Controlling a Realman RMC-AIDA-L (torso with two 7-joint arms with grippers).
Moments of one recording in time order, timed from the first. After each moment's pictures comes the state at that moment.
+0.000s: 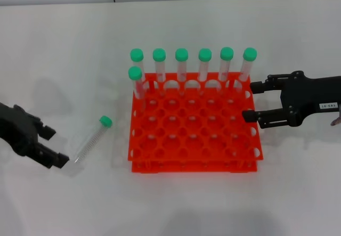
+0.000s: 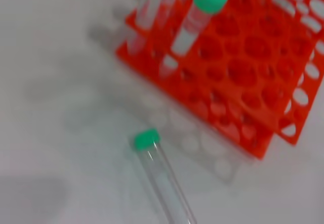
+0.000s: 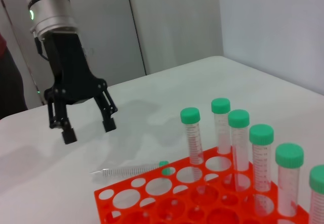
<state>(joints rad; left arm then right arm) -0.66 -1.99 0.84 1.06 2.60 1.88 -1.93 0.40 2.00 -1.13 -1.00 -1.81 -1.48 1.58</state>
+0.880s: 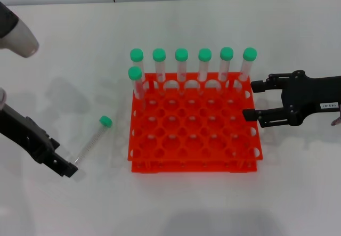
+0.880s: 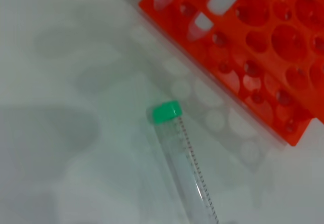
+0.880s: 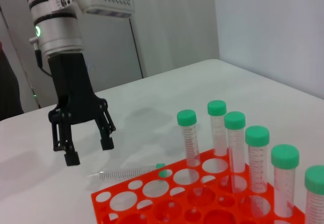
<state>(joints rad) -0.70 -2.04 0.97 1.03 2.73 1.81 -2.12 0.39 2.00 -1.12 -1.00 -1.81 -1.48 1.58</state>
